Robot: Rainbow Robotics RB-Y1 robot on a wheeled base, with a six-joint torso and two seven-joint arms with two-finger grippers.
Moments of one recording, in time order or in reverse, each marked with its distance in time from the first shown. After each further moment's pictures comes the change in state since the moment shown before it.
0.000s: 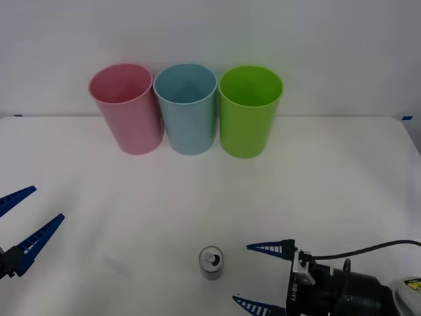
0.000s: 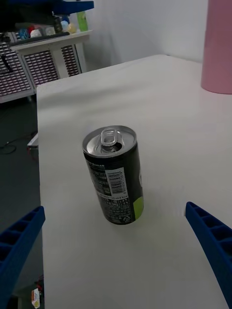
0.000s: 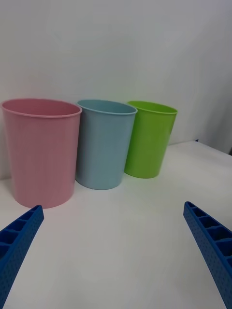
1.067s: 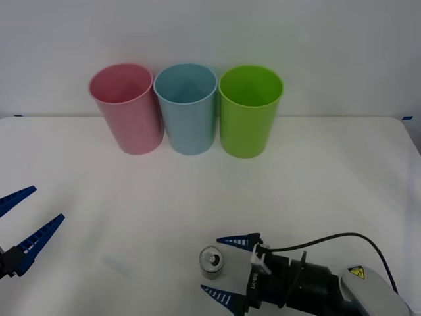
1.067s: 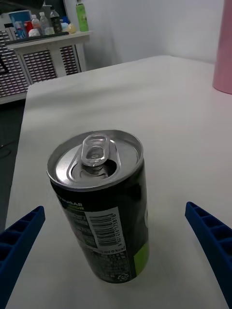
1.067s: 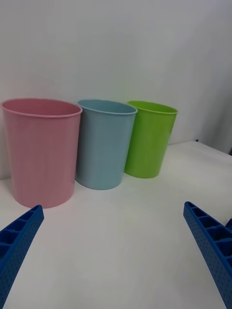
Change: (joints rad) right arm -0.151 0.162 0.083 0.230 0.044 0.066 0.113; left arm 0.000 0.000 0.000 0.000 0.000 0.000 0.000
